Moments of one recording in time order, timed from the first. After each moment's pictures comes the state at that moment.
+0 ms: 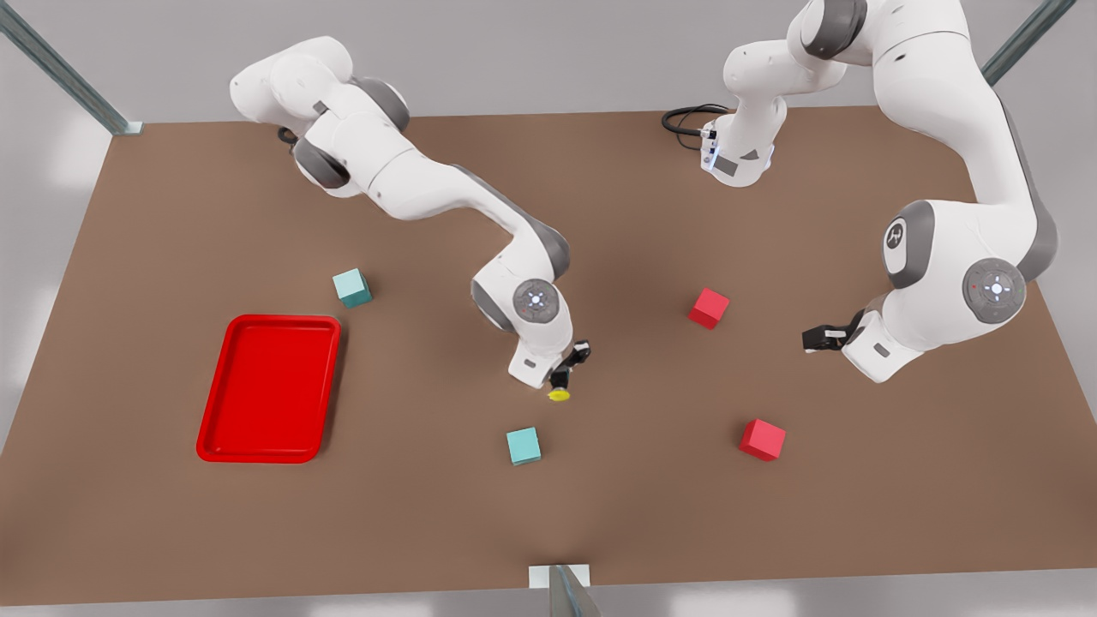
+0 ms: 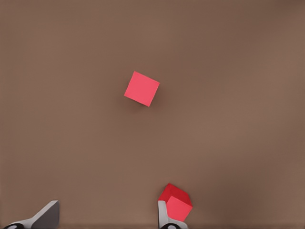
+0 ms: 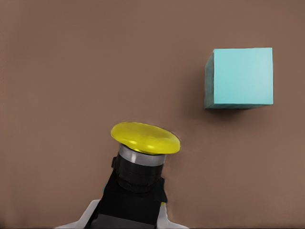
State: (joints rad) left arm 0.07 0.39 -0.18 -1.35 0.04 1.59 -0.06; right arm 0.63 1.03 0.24 -0.86 -0.13 1.98 0.59
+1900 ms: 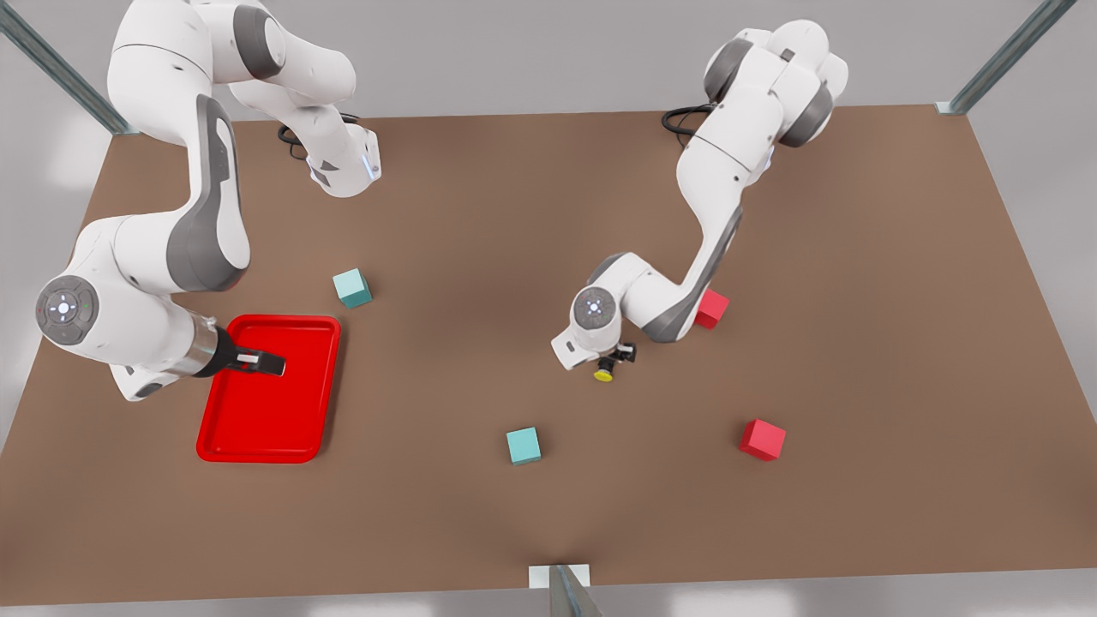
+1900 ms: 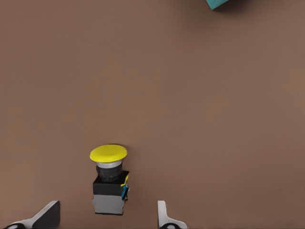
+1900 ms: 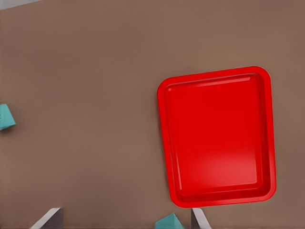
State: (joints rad) left arm -0.49 0.78 -0.21 -1.45 0.23 2.06 -0.46; right arm 0.07 0.39 -0.02 -1.28 0.10 1.57 0.22
